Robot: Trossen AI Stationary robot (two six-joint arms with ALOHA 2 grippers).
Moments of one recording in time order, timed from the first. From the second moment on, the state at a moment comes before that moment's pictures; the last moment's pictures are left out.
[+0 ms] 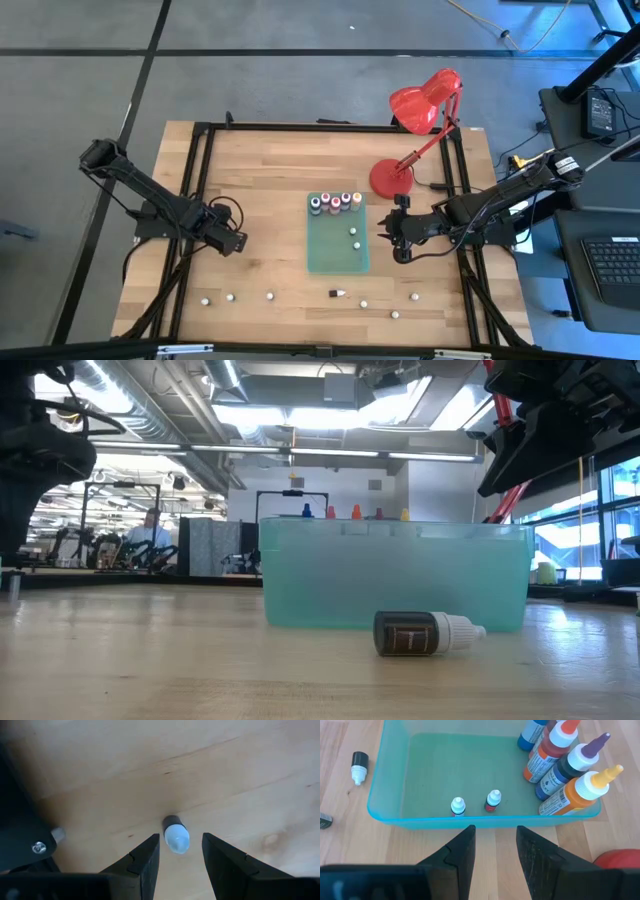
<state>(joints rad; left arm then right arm) -0.50 1.08 0.58 -0.93 -0.10 -1.81 0.37 1.13 0.67 -0.41 0.35 0.23</state>
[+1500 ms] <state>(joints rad) -0.50 1.22 0.58 -0.88 -0.06 -1.68 0.34 1.15 0.67 -0.35 0.32 0.54</state>
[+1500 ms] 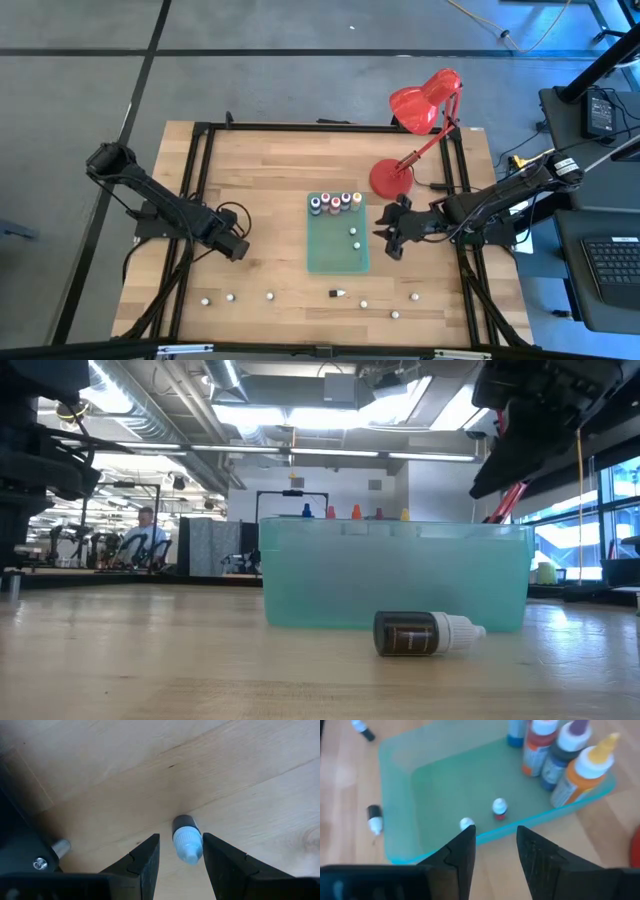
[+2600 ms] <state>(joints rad) -0.49 1.22 0.61 -0.88 -0.09 -1.63 0.34 1.15 0.67 -0.35 0.29 0.54</state>
